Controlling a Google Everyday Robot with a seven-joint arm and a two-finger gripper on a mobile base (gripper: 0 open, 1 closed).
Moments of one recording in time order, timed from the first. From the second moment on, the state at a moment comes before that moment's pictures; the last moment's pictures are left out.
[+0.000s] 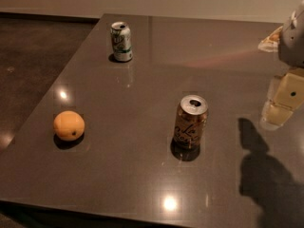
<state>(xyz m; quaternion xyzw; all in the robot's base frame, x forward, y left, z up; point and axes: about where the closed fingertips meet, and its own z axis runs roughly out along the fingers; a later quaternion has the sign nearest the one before) 0.438 -0.217 0.976 -0.60 0.78 -0.03 0.16</state>
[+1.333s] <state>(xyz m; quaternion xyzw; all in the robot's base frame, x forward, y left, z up) 0.424 -0.136 0.939 -0.61 0.74 0.11 0.25</state>
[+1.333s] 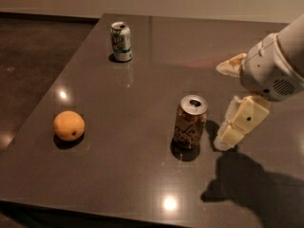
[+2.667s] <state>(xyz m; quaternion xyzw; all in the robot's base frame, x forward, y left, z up) 0.430 -0.084 0.896 -0.61 0.71 0.20 0.28</state>
